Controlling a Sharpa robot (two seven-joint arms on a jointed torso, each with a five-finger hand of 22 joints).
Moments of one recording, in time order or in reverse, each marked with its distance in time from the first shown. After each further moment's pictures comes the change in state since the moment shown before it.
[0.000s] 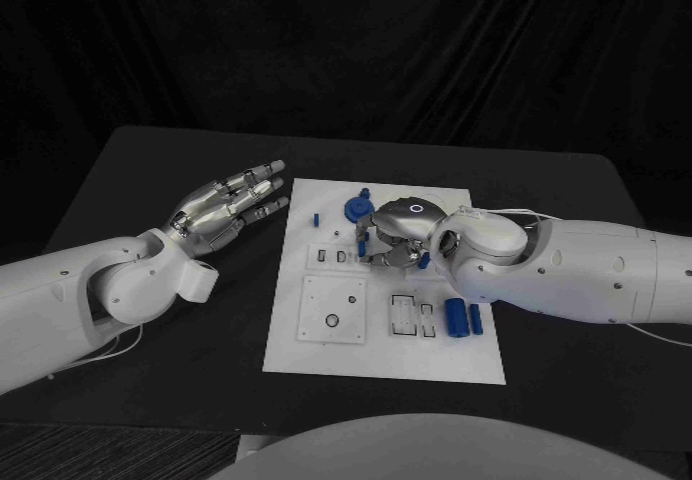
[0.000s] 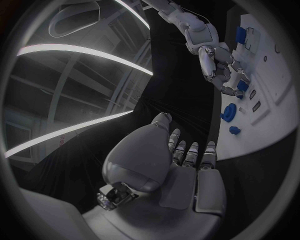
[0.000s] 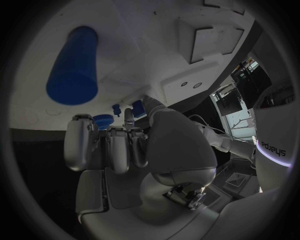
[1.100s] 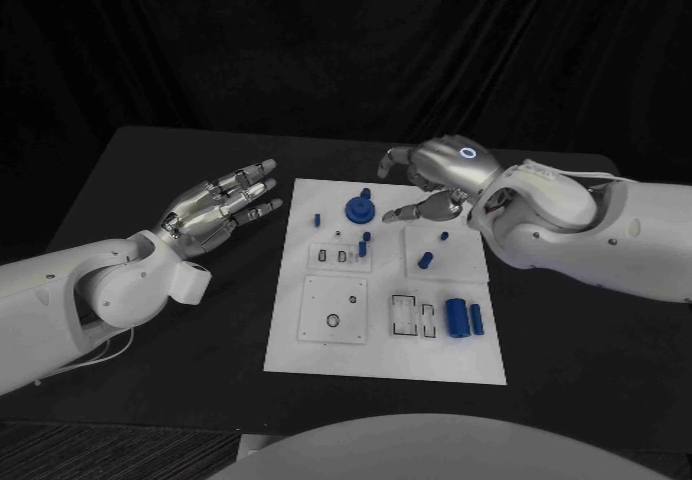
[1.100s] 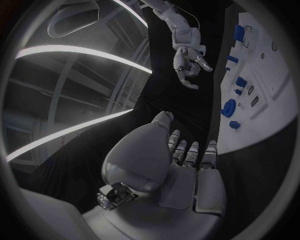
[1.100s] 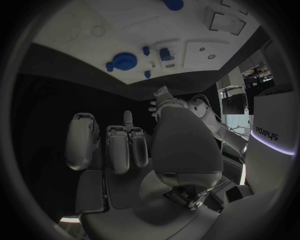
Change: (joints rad) left arm 0.005 -0.044 0.000 0.038 0.000 -0.032 -0.002; left_hand 0.008 -0.033 0.037 -0.037 0.008 -0.044 -0.025 -0.003 -0.001 0.013 0.020 0.024 0.005 0.007 0.007 0.019 0.005 0.000 0.018 0.029 0.008 0.011; right arm 0.157 -0.176 -0.004 0.107 -0.046 -0.213 0.045; right_hand -0.037 -0.089 -0.166 0.131 -0.162 -0.082 0.000 0.008 0.003 -0.004 0.004 0.000 0.001 0.000 0.000 -0.011 0.000 0.016 0.000 0.000 -0.010 0.000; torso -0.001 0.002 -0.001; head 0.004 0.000
